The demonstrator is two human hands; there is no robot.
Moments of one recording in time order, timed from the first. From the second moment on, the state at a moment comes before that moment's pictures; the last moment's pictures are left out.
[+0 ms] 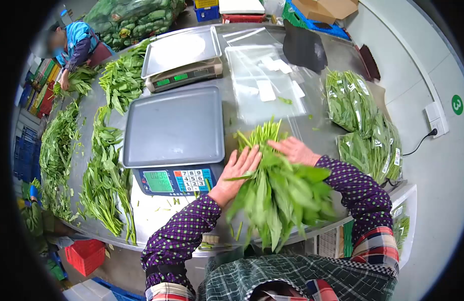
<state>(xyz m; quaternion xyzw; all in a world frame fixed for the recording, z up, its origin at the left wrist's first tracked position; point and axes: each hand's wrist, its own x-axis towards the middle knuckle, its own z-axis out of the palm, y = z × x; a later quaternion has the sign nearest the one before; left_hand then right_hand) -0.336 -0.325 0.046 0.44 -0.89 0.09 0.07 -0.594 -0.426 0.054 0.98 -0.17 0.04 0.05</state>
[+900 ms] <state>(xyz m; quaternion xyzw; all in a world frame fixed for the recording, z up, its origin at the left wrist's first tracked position) -0.436 -0.255 0.020 0.54 -0.81 -0.11 0.21 -0.483 -0.496 -0.003 0.94 -0.31 0.09 -0.11</state>
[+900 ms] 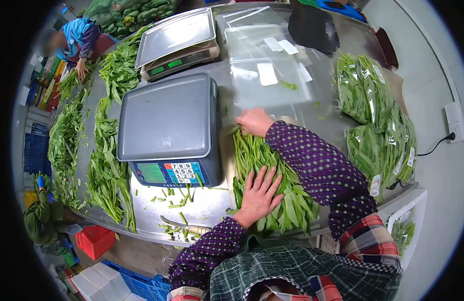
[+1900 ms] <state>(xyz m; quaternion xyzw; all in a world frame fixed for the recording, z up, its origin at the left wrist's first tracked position) -0.432 -0.249 0.003 0.50 -0.82 -0.08 0.29 -0.508 -0.491 0.072 0.67 -0.49 0.39 -0.40</state>
